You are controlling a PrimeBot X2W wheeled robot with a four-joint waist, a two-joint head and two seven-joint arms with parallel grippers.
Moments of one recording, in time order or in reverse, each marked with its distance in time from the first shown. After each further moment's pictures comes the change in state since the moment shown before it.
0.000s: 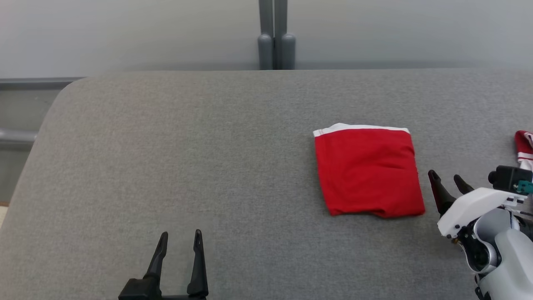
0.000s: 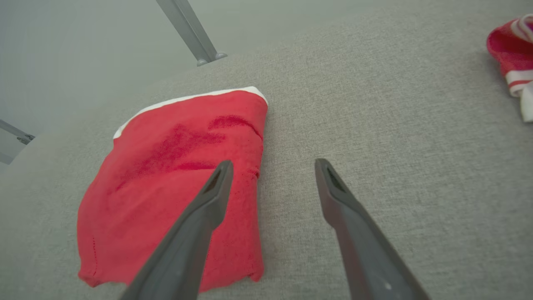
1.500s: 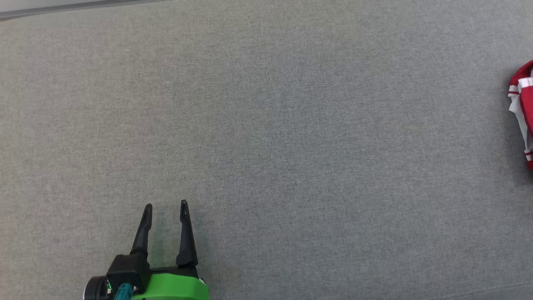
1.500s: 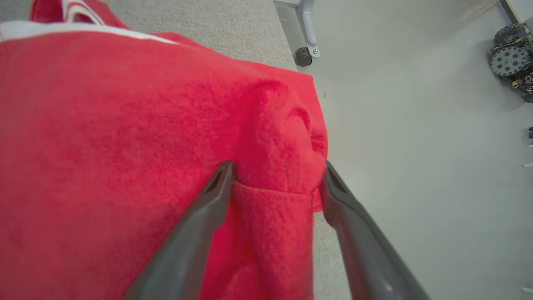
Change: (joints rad) left arm -0.095 0.000 0.019 -0.015 0.009 0.060 0.000; right arm -0.309 -0.573 0.151 0.365 -0.055 0.001 0.092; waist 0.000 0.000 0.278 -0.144
